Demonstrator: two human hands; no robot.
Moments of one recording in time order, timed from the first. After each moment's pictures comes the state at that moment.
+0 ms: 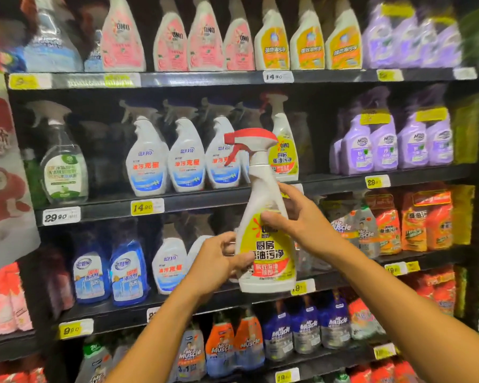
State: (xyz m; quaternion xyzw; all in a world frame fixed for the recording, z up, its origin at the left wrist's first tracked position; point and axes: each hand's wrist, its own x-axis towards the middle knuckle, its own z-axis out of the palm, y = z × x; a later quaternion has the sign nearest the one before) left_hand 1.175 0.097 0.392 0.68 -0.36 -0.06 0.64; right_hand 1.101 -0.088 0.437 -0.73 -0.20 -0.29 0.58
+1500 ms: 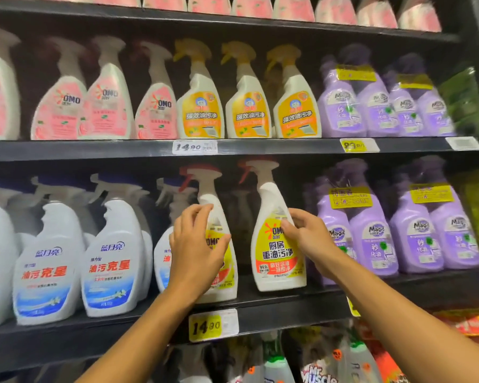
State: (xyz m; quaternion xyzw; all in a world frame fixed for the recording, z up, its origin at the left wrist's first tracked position) left_hand 1.327 -0.169 0.553 0.69 -0.32 0.51 0.40; right_hand 1.272 -0.389 0.568 -0.72 -0.10 -0.39 0.56
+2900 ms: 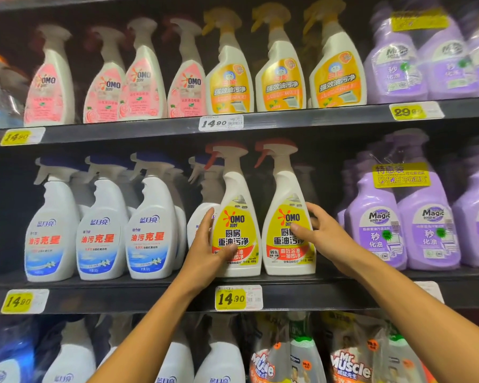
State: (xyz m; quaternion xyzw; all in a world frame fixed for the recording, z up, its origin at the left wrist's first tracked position) left_hand 1.371 -0.133 0.504 0.72 -0.33 0.21 0.57; right_hand 1.313 -0.392 0.538 -0.74 -0.17 -0.26 0.60
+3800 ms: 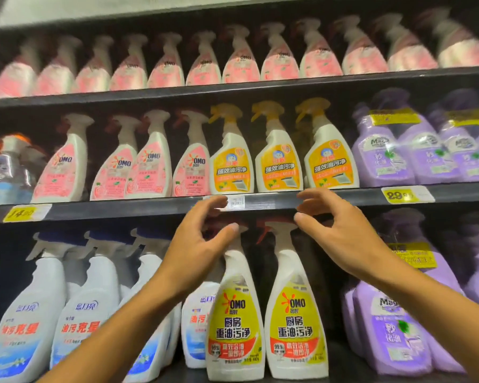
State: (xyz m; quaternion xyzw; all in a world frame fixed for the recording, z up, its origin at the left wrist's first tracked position) left_hand 1.272 -0.125 0.650 0.65 -0.42 0.43 0.47; right_hand 1.221 -0.363 0.663 -0.75 -0.22 -0.55 0.29
